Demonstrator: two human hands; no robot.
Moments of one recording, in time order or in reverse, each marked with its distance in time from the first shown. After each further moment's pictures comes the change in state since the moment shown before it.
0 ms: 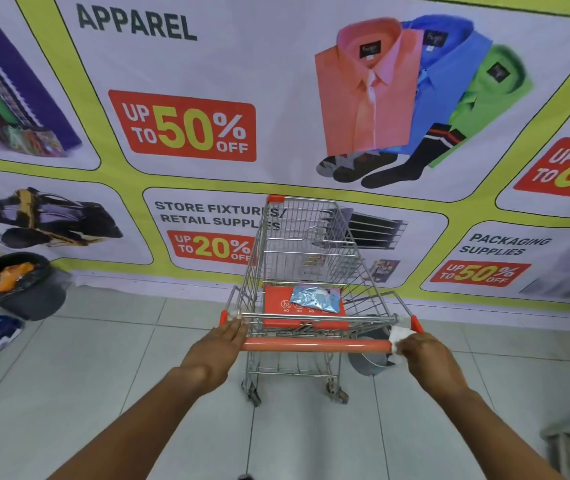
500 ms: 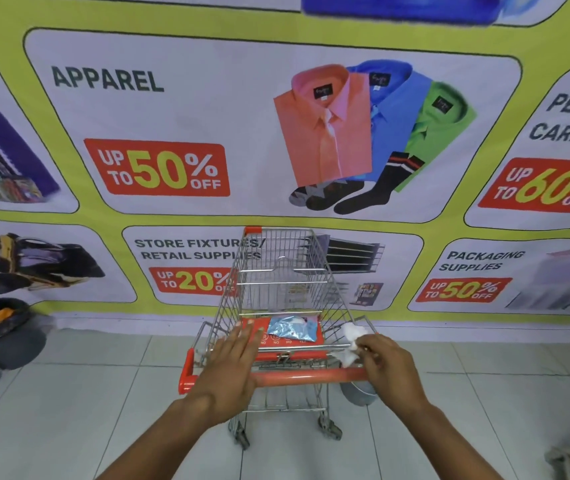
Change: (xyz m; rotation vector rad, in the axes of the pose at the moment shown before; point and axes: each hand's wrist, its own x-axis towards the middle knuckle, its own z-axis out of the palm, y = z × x) left_hand 0.015 0.086 -0.051 -0.281 0.249 0.082; right_hand 0.010 -0.009 -0.023 0.437 0.258 0.010
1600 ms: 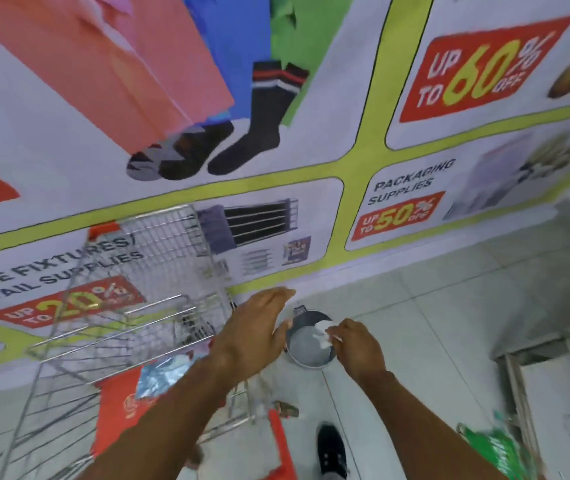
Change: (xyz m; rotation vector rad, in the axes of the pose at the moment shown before) left_hand 0.341 0.188 0.102 -0.150 -0.083 0.338; right_hand 0.119 0.315 0.049 -0.212 -0.215 0.365
